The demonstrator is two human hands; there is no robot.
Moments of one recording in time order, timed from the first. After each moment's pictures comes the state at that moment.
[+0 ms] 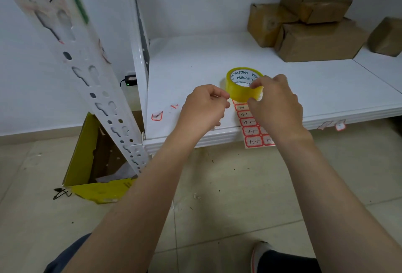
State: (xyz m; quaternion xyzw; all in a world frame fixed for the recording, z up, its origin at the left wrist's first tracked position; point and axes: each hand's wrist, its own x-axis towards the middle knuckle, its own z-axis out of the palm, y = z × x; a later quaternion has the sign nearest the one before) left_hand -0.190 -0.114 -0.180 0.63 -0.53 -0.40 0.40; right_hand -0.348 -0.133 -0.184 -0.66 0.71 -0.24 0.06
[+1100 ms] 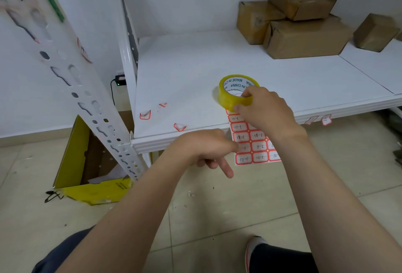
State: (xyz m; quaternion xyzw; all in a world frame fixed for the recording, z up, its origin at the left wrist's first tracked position) left_hand -0.217 -0.086 -0.193 0.59 -0.61 -0.52 -0.04; right_hand -0.365 -0.128 -0.184 -0.67 0.71 -0.15 0.16
